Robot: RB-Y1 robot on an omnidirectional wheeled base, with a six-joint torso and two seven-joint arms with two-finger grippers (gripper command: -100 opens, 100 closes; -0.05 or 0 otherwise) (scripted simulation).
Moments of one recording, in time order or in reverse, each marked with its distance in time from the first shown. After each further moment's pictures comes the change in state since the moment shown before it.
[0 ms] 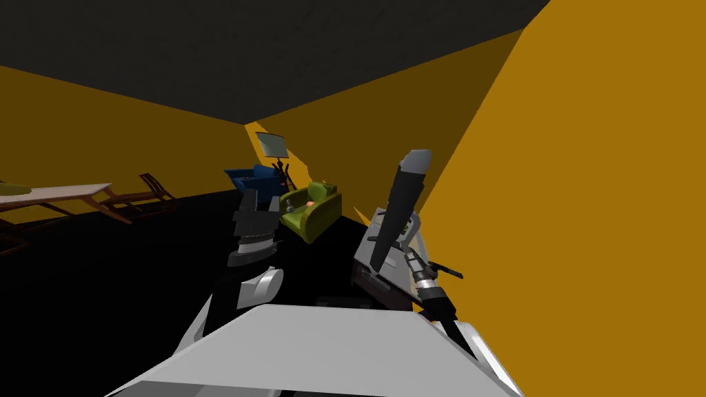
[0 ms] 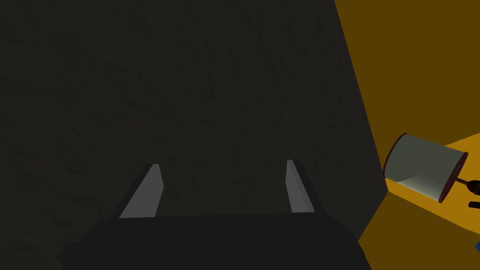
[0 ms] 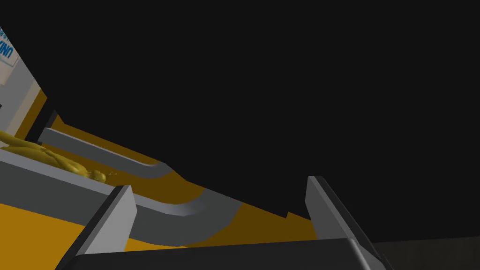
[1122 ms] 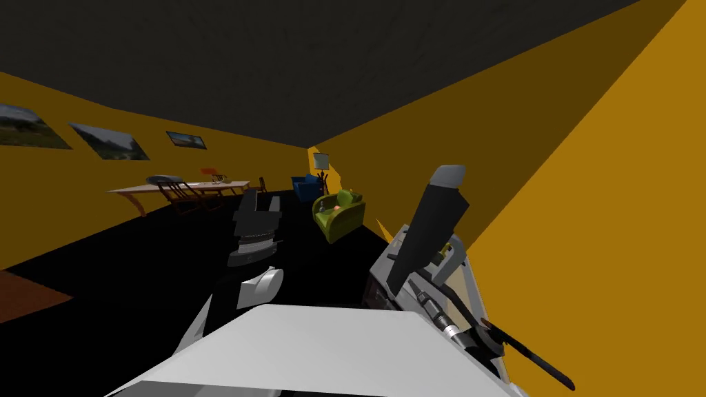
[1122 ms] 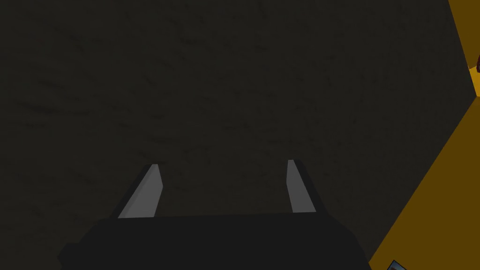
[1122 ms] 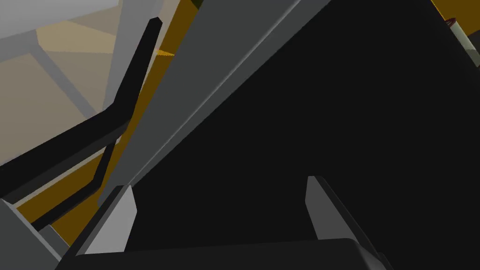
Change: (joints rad) left arm 0.000 0.000 0.000 0.000 0.000 0.000 0.000; right arm 0.149 -0.153 -0.030 0.282 0.350 -0.024 -0.102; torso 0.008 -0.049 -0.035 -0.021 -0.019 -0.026
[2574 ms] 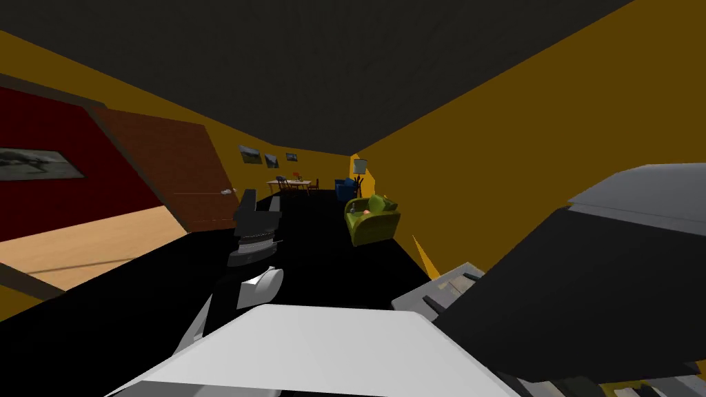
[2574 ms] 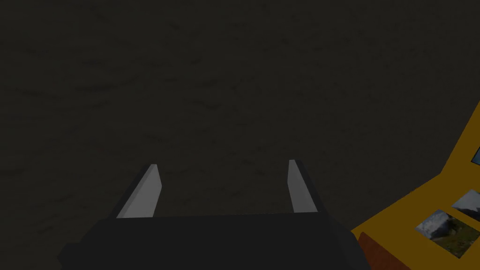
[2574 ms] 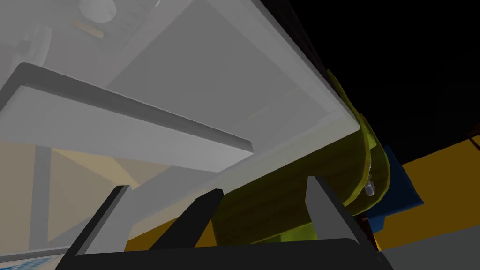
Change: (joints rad) left arm 0.000 0.000 0.000 0.000 0.000 0.000 0.000; right arm 0.129 -0.082 -0.001 0.346 0.434 -0.018 -0.111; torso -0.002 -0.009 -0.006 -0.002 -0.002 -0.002
